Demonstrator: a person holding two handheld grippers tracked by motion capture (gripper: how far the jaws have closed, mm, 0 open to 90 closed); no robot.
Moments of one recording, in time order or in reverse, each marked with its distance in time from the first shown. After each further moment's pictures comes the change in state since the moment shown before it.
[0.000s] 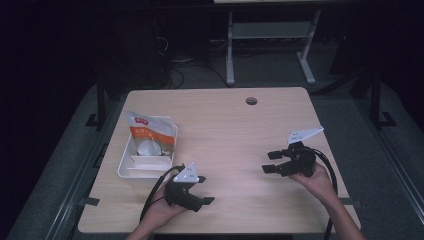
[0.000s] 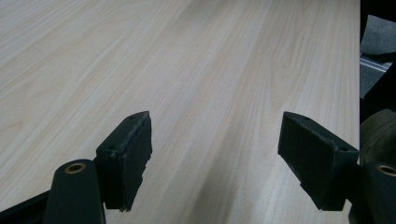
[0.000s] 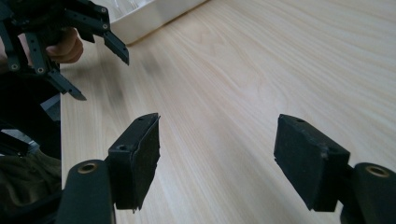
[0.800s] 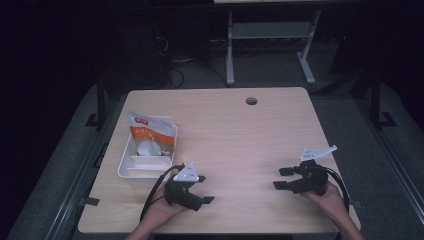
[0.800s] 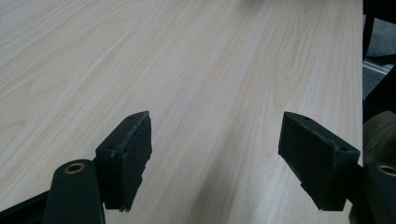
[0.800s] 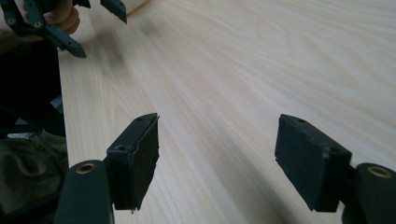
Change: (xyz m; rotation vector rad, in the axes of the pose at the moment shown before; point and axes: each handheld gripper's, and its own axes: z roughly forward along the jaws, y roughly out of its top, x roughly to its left) left arm 0.002 0.000 0.001 0.001 0.000 -0.009; right arm 0.004 -0.057 -0.013 0.004 -0.011 0.080
